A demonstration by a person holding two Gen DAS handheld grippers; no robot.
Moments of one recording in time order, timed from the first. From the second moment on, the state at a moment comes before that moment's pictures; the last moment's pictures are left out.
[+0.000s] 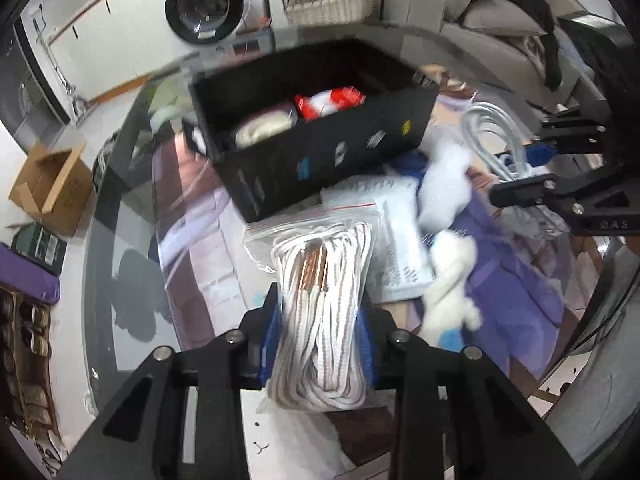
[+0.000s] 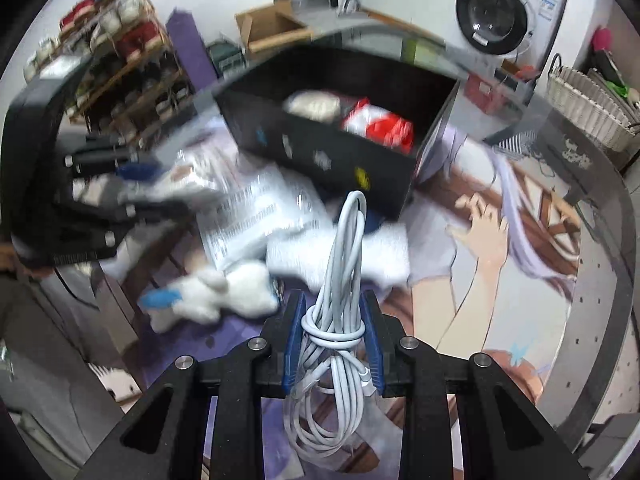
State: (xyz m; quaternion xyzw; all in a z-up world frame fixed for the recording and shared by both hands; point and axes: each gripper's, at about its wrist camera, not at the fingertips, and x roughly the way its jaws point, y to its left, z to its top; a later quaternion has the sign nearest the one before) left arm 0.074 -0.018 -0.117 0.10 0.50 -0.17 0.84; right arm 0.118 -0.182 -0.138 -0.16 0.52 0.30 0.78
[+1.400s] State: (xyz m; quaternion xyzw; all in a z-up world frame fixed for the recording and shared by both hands) left arm -0.013 0.014 0.018 0.04 0.11 -0.11 0.99; right arm 0.026 -0.193 0.008 -0.07 0.08 0.32 0.94
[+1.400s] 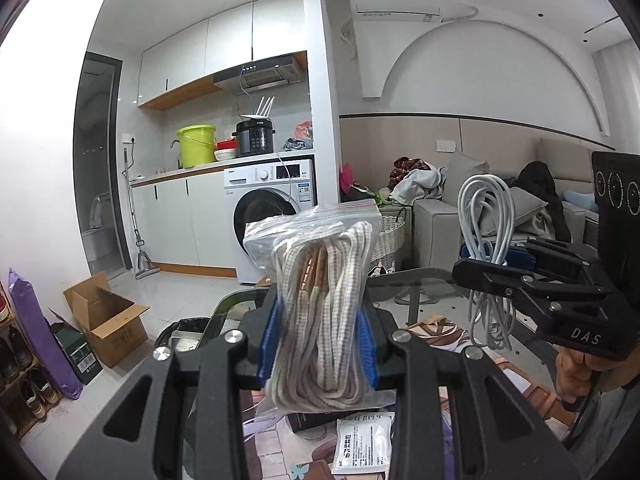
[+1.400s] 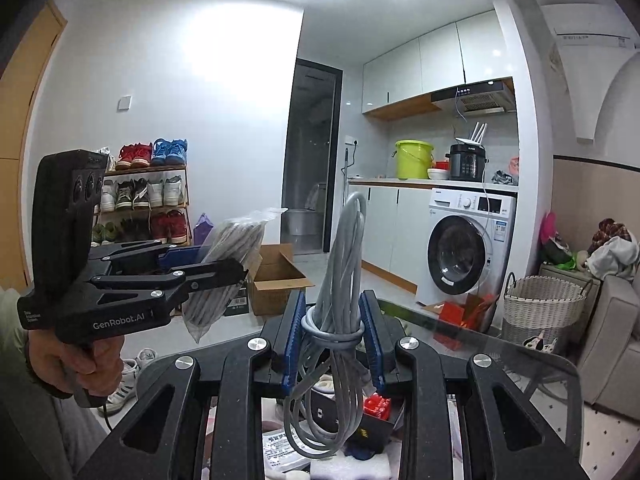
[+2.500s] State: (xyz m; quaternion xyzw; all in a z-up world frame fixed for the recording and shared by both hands) left arm 0.090 0.017 0.024 0.00 0.13 -0.06 0.99; right arm 0.157 -0.133 0.012 -0.04 0.10 0.28 0.95
